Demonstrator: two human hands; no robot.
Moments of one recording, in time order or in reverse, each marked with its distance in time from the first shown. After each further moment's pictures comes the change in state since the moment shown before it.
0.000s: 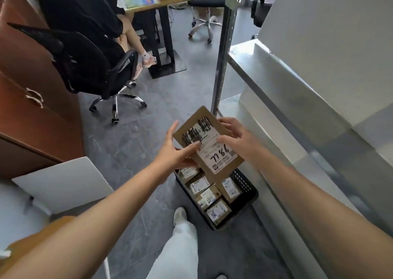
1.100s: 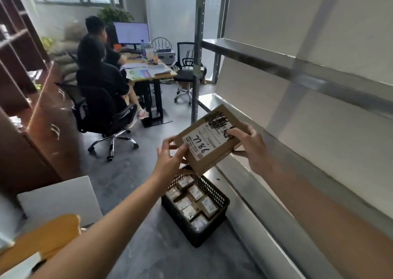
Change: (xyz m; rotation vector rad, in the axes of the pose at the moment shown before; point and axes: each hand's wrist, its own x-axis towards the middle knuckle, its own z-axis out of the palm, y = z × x) left_hand -0.341 -0.046 0.087 -0.052 0.045 0.487; right_hand -0.384 -0.044 -0.003 0.376 0.425 -0.162
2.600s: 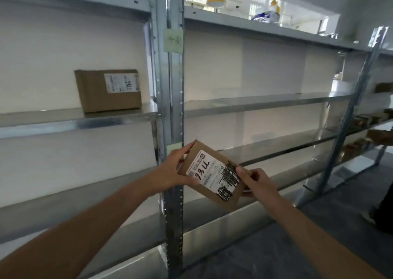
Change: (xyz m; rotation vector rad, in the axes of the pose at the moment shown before) left_hand -0.677 0.032 0.530 0.134 -2.001 0.465; right_hand -0.881 0.096 -0.459 -0.044 1.499 -0.005
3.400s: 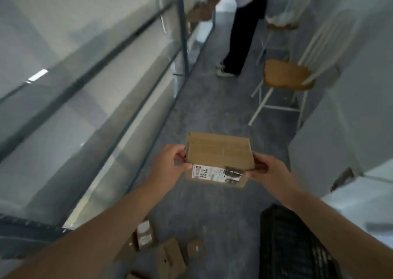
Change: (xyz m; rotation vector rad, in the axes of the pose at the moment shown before) left_hand 0.157 -0.182 0.445 0.205 -0.462 0.037; right_hand -0.129 0.297 -0.262 -0.192 0.601 0.409
